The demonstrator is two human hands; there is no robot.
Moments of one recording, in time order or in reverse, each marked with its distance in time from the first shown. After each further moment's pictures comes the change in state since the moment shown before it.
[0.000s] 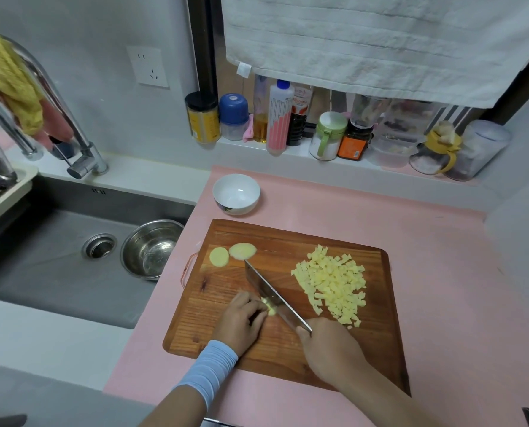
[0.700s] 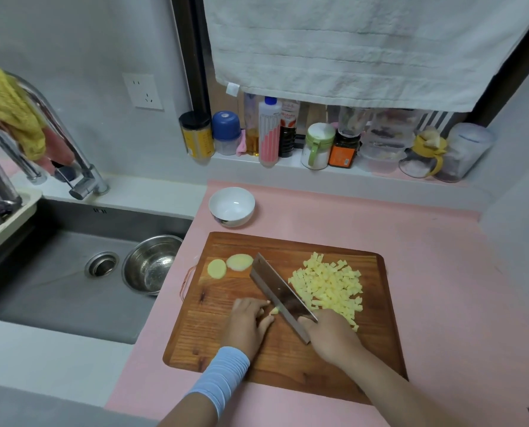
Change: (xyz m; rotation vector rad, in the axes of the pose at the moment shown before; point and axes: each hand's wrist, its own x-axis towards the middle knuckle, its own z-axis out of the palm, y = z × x) left_hand 0.016 0.029 0.005 0.141 -0.044 -0.275; right_hand 0.033 0.018 -0.008 0.214 -0.031 0.071
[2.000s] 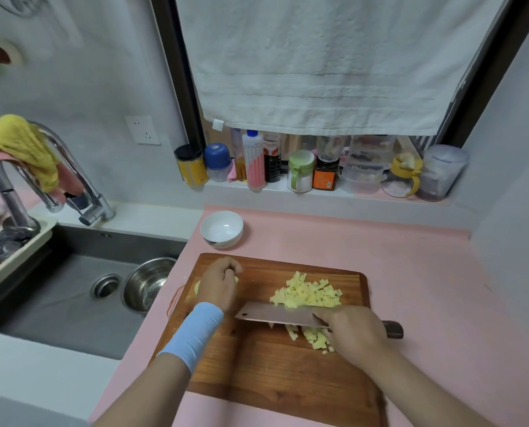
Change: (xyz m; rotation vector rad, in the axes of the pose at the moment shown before) left_hand 0.079 0.087 -0.078 -0.315 0.175 -0.254; right_hand 0.004 0.062 -0.089 -0.656 0.234 -0.483
